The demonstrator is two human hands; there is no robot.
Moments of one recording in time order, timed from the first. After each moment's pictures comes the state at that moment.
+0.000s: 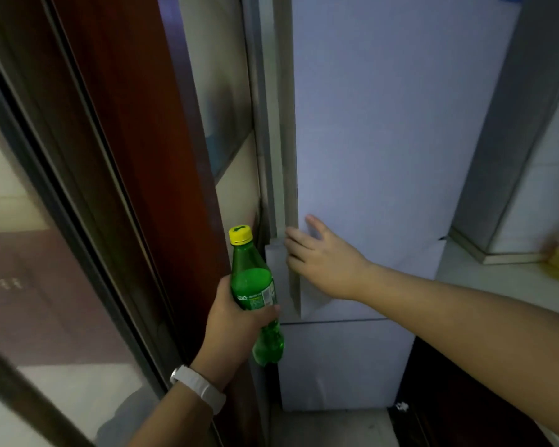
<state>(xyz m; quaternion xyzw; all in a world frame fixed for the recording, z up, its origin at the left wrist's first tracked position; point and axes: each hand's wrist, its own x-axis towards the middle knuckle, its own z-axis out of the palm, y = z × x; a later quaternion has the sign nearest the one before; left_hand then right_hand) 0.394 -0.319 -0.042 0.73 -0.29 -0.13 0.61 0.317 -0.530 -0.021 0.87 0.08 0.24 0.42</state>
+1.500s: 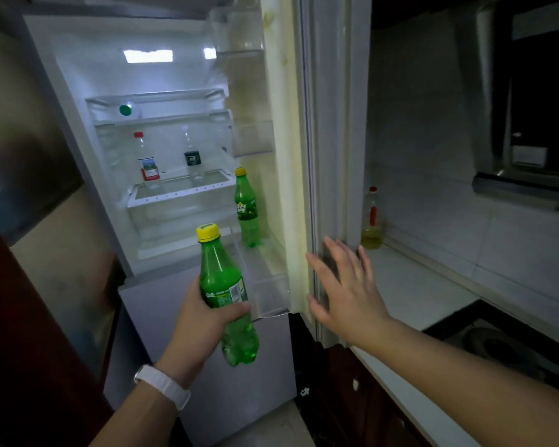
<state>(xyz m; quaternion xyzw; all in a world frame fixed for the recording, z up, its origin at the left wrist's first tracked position) 0.184 -0.405 -0.014 0.61 -0.46 -0.27 0.59 -0.050 -0.500 -0.028 0.84 -0.39 0.35 0.18</state>
